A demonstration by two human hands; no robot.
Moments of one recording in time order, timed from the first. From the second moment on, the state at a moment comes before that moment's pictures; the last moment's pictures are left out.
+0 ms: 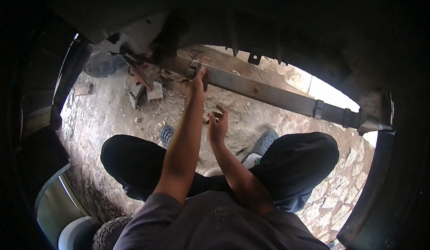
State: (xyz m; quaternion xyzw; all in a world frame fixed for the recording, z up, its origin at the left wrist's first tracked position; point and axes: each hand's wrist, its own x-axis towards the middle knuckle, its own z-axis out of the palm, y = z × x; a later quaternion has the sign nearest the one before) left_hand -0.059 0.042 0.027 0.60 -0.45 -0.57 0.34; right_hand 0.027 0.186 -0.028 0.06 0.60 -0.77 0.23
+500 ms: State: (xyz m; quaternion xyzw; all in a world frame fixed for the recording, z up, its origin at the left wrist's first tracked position) left_hand -0.042 0.052 0.019 0.57 -0.44 -0.61 0.33; right_hand 0.023 0.183 -0.019 0.03 0.58 -0.78 0.23
